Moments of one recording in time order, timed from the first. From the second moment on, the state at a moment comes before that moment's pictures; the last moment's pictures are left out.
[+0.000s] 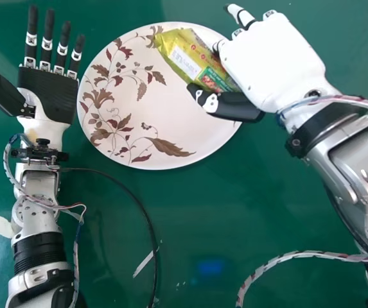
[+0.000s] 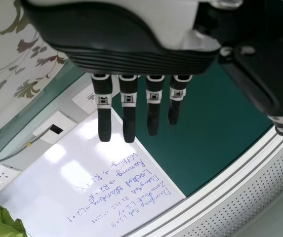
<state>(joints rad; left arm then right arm) -0.36 0.01 0.51 0.28 -0.91 0.13 -0.64 -0.39 -0.55 0.14 -0.61 -1.23 -0.15 0.62</state>
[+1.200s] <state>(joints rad) -0.36 0.01 0.50 0.29 -0.89 0.12 -0.63 -0.40 -0.54 0.26 -0.49 -1.24 -0.18 0.60</state>
